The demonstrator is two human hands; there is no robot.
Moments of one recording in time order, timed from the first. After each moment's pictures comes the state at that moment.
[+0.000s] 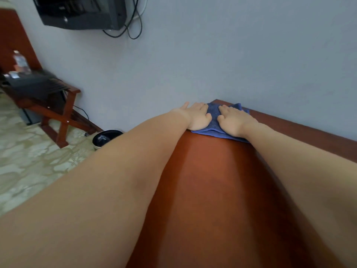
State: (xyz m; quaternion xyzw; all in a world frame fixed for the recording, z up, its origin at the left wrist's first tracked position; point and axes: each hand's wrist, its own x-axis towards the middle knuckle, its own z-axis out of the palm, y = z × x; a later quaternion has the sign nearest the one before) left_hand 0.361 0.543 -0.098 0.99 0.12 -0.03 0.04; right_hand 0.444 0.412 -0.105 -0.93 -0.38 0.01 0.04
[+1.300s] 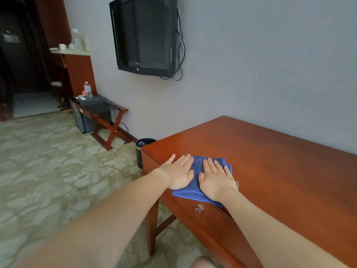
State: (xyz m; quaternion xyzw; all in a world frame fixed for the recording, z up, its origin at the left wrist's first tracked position) left_hand -0.054 0.365 -0.090 0.98 0.16 -0.09 0.03; right_hand 0.033 0.236 -0.106 -0.90 -0.42 0.04 0.05
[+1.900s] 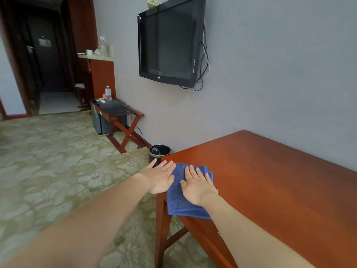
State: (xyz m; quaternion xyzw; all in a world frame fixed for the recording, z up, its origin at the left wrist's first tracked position) left_hand -0.123 0.450 -0.082 0.97 0.24 -0.09 0.02; right_hand -0.013 0.333 -0.099 -0.86 -0.51 0.10 0.04
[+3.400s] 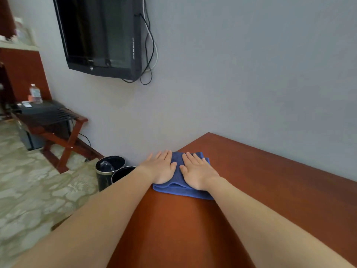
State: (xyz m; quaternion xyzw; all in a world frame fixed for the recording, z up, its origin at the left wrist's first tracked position) left_hand 0.195 0.533 -0.100 0.98 0.21 -0.05 0.06; right_hand 0.278 0.405 -0.101 -0.89 -0.46 0.07 0.05
